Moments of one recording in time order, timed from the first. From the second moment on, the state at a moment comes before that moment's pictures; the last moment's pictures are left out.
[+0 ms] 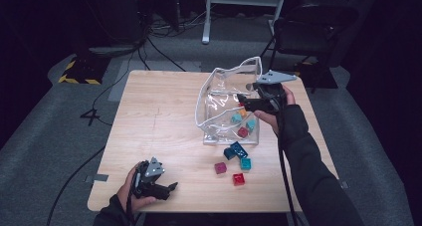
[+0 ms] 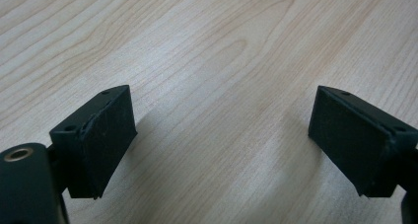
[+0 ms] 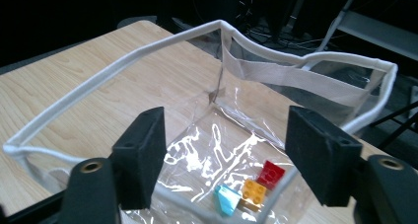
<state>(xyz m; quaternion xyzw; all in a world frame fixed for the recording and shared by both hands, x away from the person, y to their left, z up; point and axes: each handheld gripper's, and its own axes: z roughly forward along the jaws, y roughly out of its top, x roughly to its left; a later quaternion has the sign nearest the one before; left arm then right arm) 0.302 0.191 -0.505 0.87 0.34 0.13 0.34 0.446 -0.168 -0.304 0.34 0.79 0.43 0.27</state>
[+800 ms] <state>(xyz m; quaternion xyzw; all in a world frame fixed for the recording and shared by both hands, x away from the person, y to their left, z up) 0.302 0.191 -0.505 0.87 0.34 0.13 0.34 0.370 -0.222 -0.336 0.31 0.79 0.45 0.27</state>
